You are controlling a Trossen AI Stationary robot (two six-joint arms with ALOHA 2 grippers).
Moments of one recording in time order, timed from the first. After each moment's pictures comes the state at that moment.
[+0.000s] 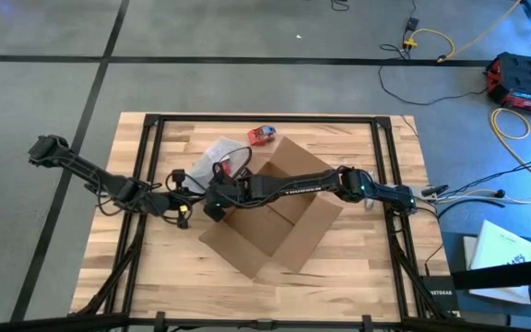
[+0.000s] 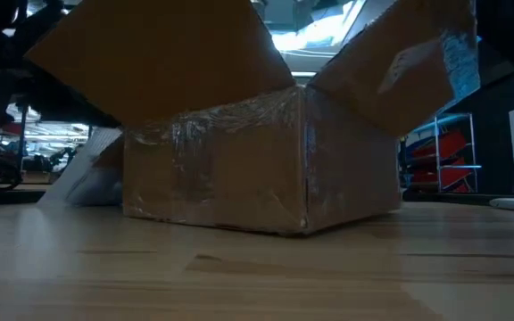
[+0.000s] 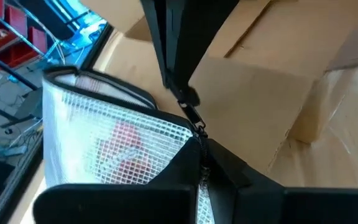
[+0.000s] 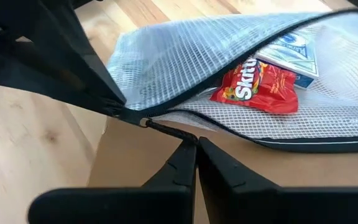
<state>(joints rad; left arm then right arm) -0.42 0.69 0.24 -0.13 -0.69 0.11 0.09 2.45 2.33 -0.85 0.44 0.62</state>
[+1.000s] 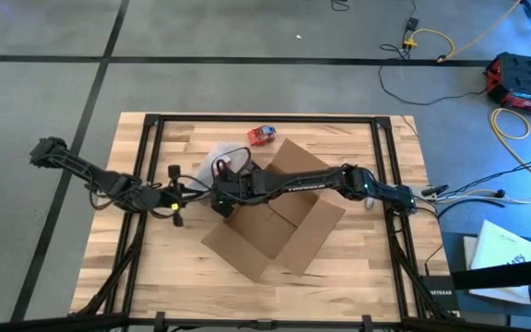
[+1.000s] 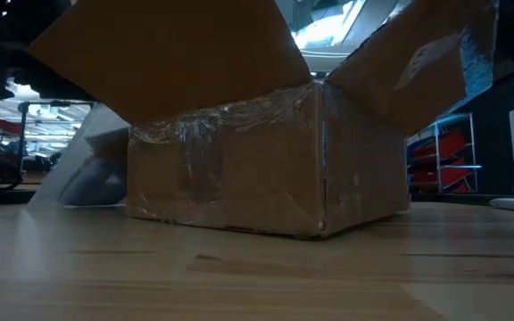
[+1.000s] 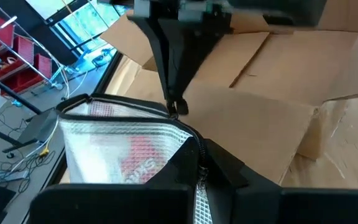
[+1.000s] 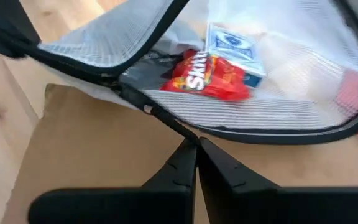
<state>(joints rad) -0.42 0.55 0.28 -0.20 -0.68 0.20 0.08 2.42 2.33 -1.00 0.49 0.57</state>
